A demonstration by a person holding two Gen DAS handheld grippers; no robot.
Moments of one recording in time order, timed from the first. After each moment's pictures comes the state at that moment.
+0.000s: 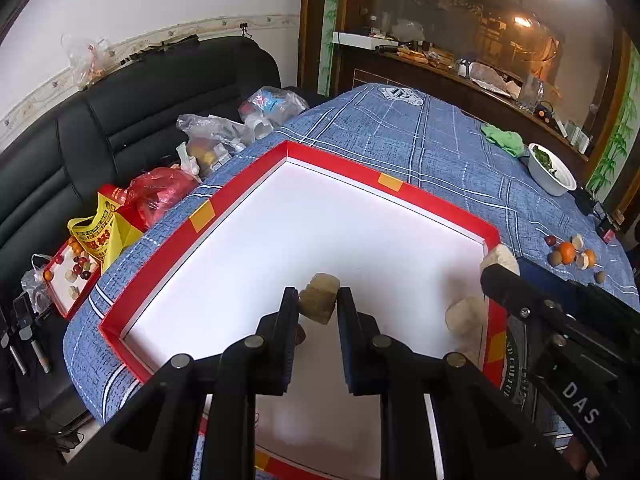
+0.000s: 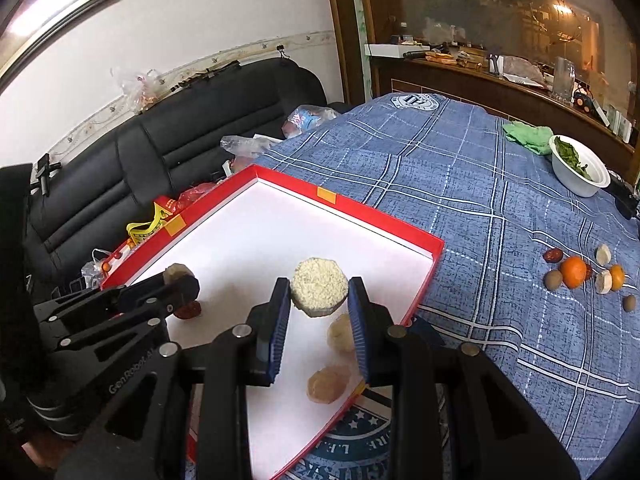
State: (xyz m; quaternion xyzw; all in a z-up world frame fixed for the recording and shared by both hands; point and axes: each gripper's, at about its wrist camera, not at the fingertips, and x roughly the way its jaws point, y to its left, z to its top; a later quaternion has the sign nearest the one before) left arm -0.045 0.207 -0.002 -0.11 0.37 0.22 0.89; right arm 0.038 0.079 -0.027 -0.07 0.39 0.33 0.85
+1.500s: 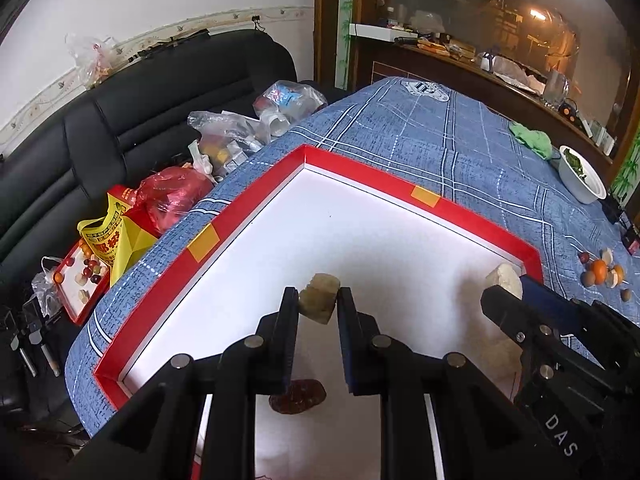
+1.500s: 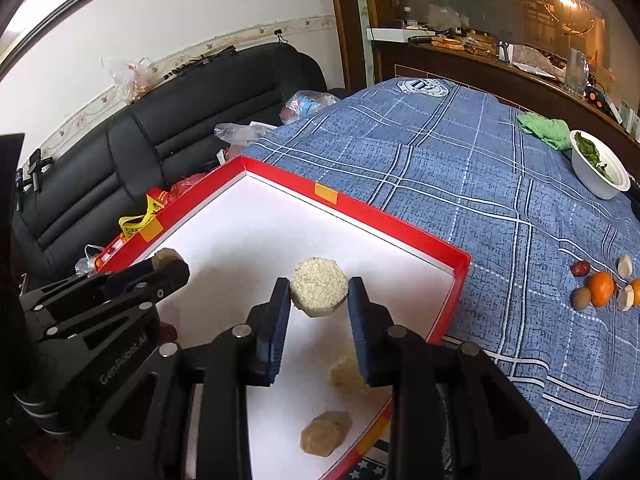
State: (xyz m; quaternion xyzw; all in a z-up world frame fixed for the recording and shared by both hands) left arm -0.014 0.227 -0.011 -0.11 0.39 0.25 0.88; right arm 0.070 0.104 -0.051 -0.08 0.42 0.33 0.84
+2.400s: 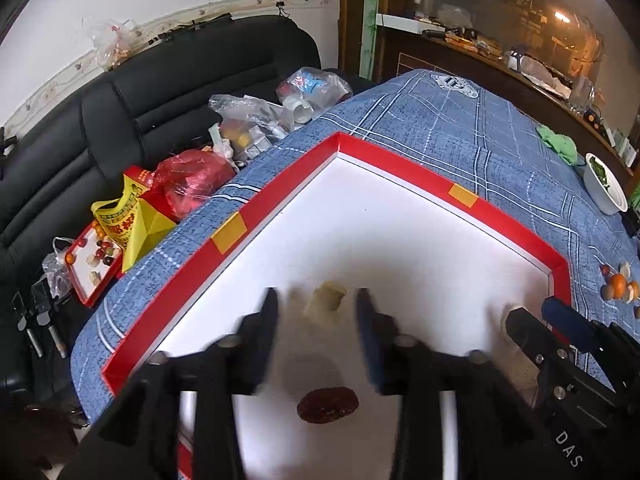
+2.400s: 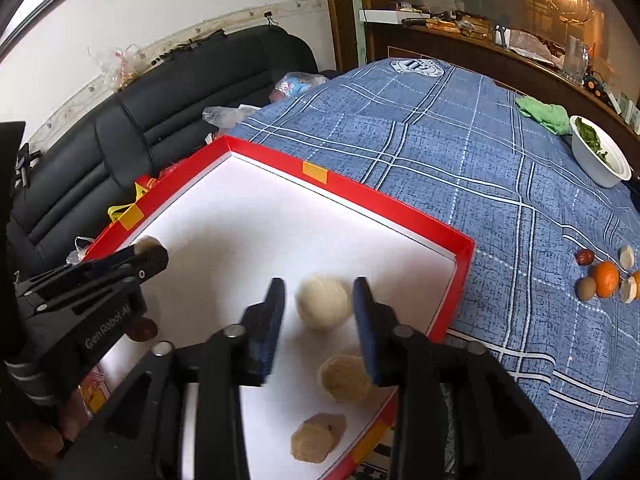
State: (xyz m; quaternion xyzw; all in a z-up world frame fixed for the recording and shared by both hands) left arm -0.013 0.242 -0.015 -0.12 0.40 0.29 0.86; right arm 0.079 0.108 -0.065 -0.10 0.44 0.31 0.84
